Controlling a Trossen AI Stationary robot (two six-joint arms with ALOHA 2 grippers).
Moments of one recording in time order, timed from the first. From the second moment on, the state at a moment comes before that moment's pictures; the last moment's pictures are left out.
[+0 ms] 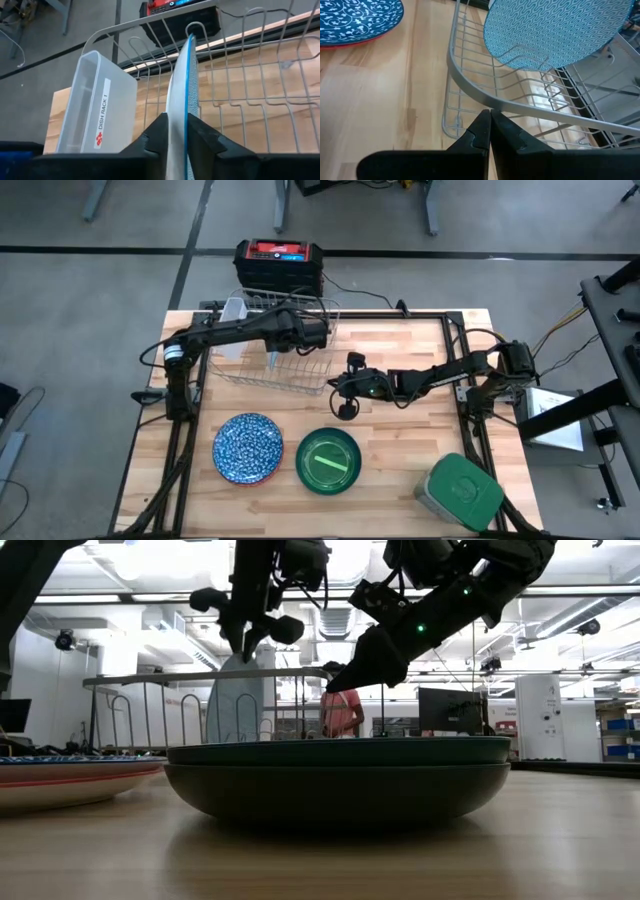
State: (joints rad) left arm 0.25 1.93 1.84 -1.55 -0.79 -1.14; right arm 0.01 1.67 0.84 0.32 0.33 -0.23
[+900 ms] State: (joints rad) left arm 0.25 1.93 1.83 -1.52 -0.71 -1.07; right arm 0.01 1.67 0.84 0.32 0.32 -0.24
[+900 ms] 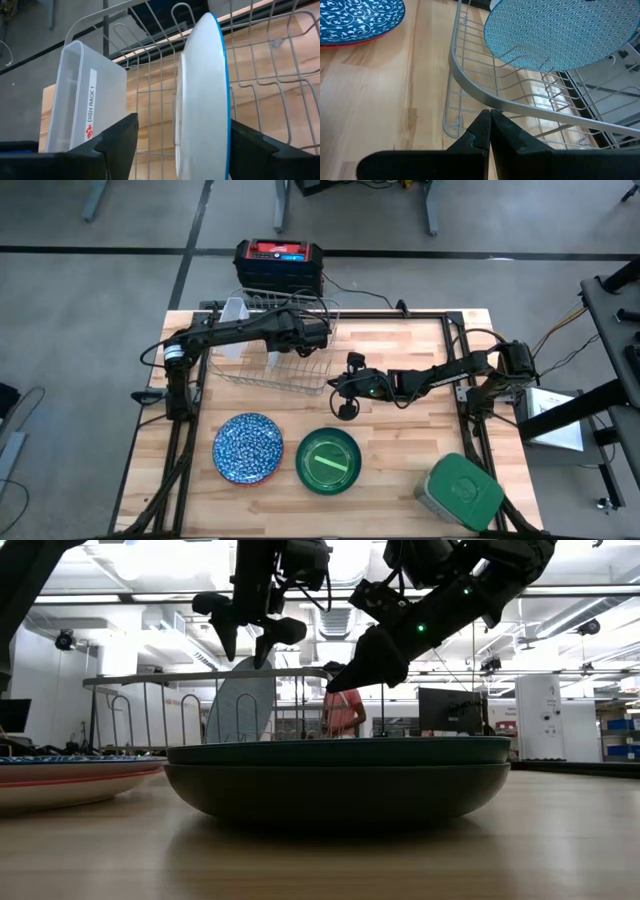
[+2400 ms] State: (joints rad) left arm 0.19 1.93 1.83 -1.52 -0.46 -0.94; right arm 0.01 1.67 0.84 0.31 0.32 -0.25
